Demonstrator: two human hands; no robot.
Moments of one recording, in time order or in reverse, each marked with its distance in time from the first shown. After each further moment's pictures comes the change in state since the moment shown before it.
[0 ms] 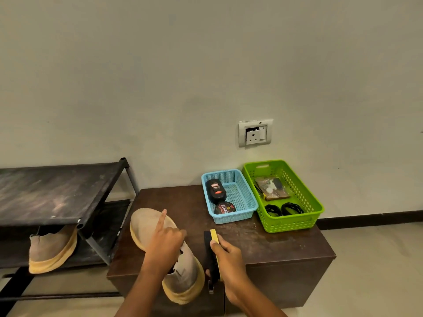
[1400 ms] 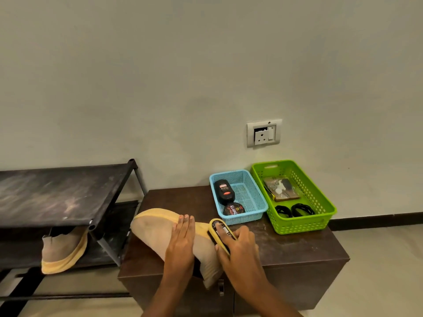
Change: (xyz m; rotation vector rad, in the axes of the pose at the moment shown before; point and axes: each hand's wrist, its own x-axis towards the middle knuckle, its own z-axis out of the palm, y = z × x) left_hand -0.001 0.020 0.037 -0.412 0.340 -0.265; right_hand -0.012 -0.013 -0.009 -1.095 0.362 -1.001
